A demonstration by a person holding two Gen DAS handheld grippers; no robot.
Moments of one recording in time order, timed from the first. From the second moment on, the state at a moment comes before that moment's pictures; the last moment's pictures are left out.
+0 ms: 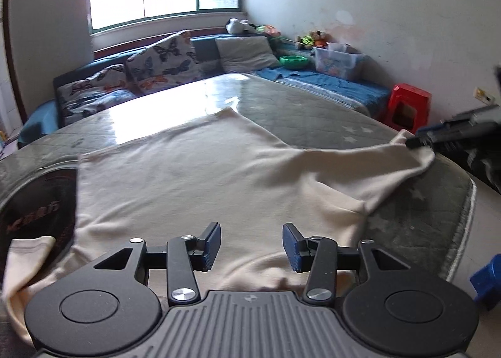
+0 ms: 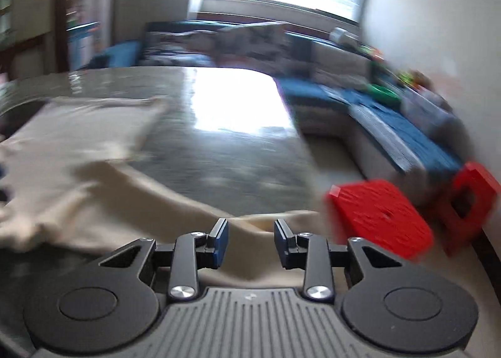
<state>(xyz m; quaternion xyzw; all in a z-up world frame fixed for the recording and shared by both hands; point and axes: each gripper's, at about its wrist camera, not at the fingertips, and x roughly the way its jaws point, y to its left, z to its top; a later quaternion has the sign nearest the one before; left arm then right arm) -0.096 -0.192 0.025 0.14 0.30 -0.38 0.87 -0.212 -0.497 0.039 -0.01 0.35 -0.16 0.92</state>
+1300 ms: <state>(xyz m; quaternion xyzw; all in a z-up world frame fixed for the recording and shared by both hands) -0.103 -0.186 0.014 0.14 0.32 -0.37 0.86 -0.196 -0.515 0.018 0.03 0.34 -0.15 0.93</state>
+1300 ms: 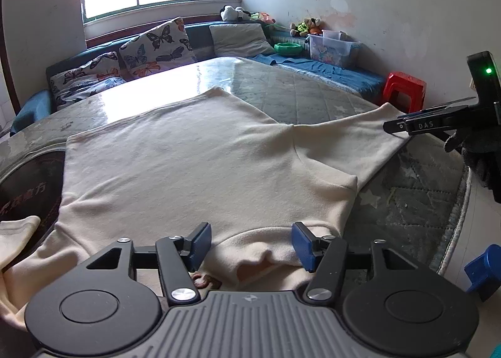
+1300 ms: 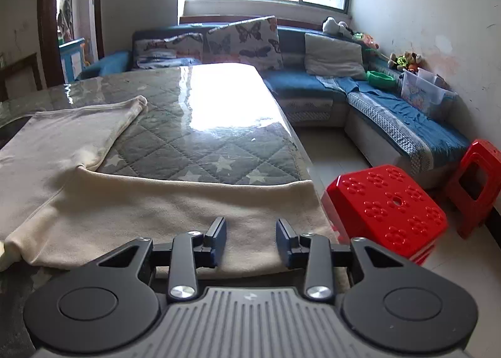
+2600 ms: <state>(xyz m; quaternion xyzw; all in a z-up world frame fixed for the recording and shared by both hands) -0.019 -0.003 0.014 -0.03 0.33 0.13 0.94 -0.138 -0.419 0.015 -0.02 0.36 0.00 0.93</state>
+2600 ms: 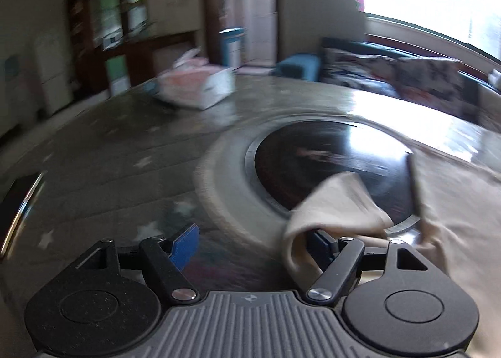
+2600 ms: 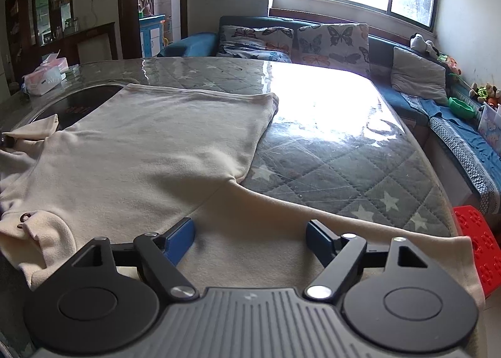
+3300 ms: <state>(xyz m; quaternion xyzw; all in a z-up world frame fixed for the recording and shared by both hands) -0.019 0.045 0.007 -0.07 0.33 0.25 0.91 -0.136 -0.419 0.014 -0.01 0.36 0.00 0.93</state>
